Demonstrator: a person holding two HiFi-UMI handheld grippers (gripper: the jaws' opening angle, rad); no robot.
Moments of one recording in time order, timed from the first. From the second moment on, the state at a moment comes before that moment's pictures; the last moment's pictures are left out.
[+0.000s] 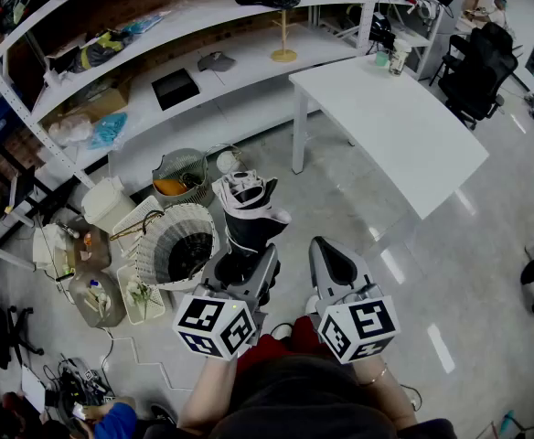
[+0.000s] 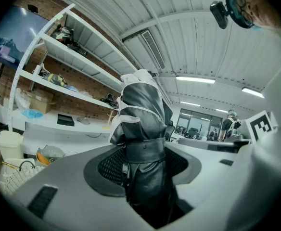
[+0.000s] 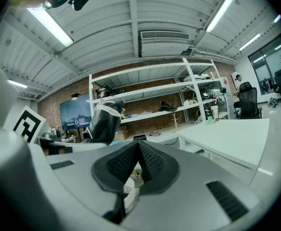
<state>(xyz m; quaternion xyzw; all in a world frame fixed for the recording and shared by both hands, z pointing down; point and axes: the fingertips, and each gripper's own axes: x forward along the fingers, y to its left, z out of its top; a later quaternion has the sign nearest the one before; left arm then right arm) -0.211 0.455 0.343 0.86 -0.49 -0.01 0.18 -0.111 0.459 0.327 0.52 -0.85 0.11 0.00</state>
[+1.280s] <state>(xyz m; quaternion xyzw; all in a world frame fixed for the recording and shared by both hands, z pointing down) -0.203 0.404 0.346 0.86 -0.48 0.01 0.17 -0.104 0.406 0.334 0.53 -0.84 0.12 -0.01</state>
